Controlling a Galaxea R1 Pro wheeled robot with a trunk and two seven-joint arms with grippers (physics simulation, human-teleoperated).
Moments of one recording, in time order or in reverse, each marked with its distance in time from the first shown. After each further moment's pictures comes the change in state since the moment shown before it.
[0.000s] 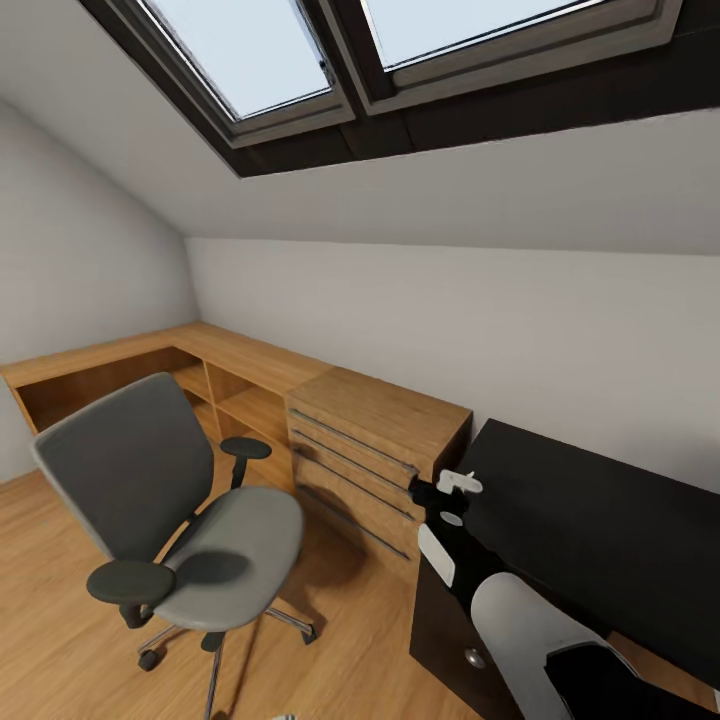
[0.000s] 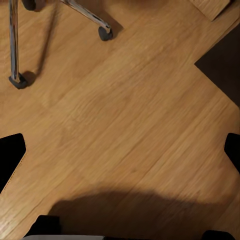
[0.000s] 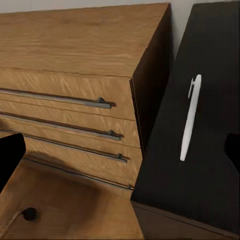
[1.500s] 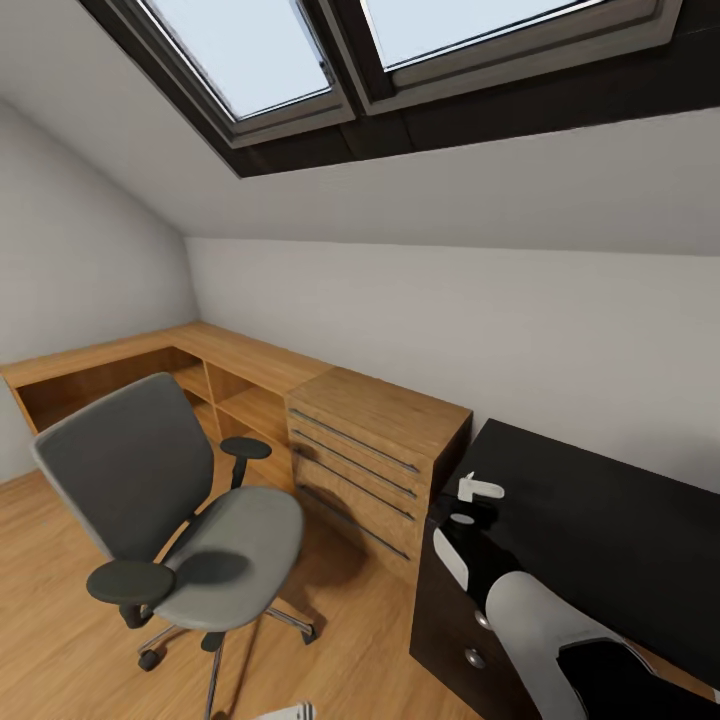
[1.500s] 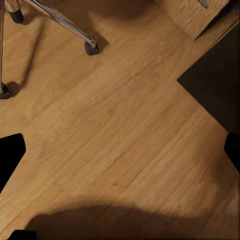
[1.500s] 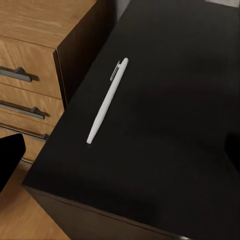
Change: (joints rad) left arm 0.000 -0.061 -0.002 -0.007 -0.026 -0.055 0.016; right arm -0.008 -0.049 -0.019 0.037 0.143 0.142 -0.149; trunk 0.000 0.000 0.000
